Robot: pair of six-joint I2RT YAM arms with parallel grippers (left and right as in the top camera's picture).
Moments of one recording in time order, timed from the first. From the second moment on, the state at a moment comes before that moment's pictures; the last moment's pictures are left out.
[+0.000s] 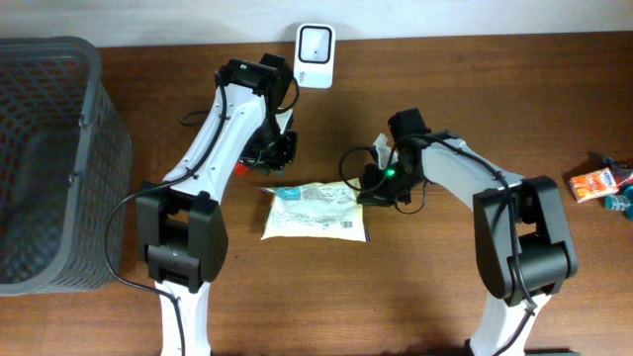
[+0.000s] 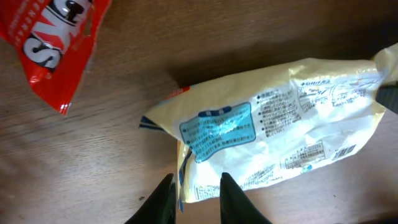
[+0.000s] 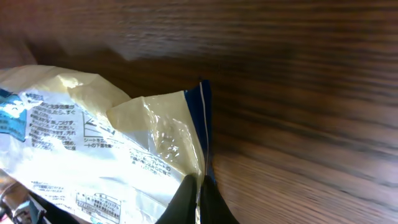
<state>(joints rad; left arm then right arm) -0.34 2.19 2.01 -1.47 0.11 -0.15 0.23 2.00 1.25 -0.70 -0.56 0.31</state>
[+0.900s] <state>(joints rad) -0.34 2.19 2.01 -1.43 0.12 -0.15 0.26 1.99 1.24 -0.80 -0.54 0.34</state>
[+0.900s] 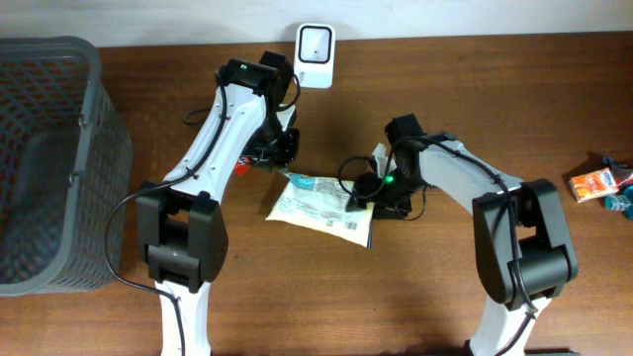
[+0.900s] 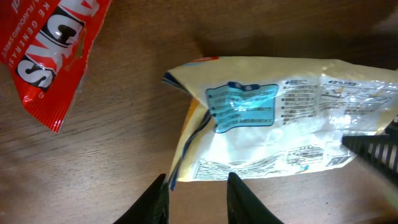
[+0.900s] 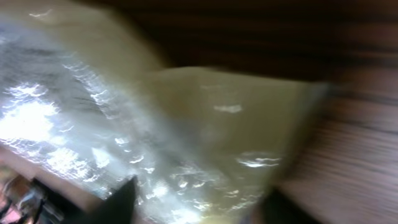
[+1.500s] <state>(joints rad) -0.42 2.19 1.98 -1.36 0.36 -0.03 0.06 1.99 1.23 -0.72 -0.52 0.25</state>
